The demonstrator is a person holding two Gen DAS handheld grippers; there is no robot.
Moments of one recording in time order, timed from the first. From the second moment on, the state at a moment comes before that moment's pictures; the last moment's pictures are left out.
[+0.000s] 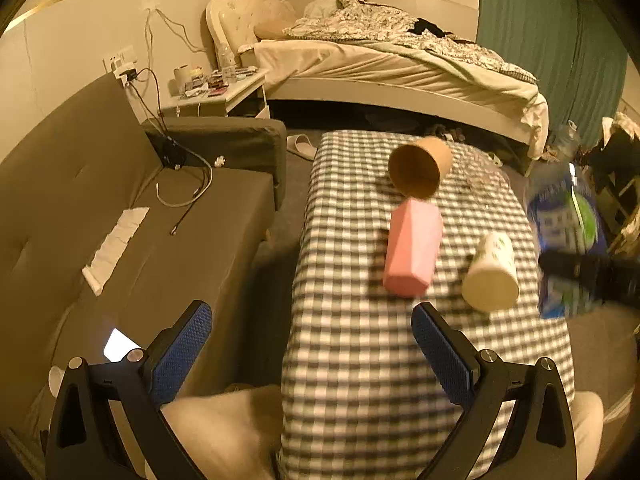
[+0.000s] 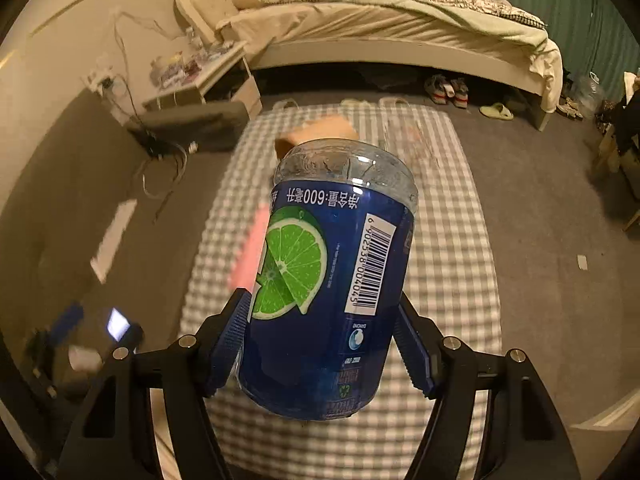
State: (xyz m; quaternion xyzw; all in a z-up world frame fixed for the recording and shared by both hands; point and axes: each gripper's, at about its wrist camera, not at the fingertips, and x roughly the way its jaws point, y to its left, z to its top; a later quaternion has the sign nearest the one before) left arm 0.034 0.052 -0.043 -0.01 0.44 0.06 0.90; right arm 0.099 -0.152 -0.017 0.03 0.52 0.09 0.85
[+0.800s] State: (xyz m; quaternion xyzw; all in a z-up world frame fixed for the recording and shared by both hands) left arm -0.002 0.063 -0.079 -0.02 0.48 0.07 0.88; right arm 0.041 -0.128 -0.135 -0.01 0.58 0.11 0.81
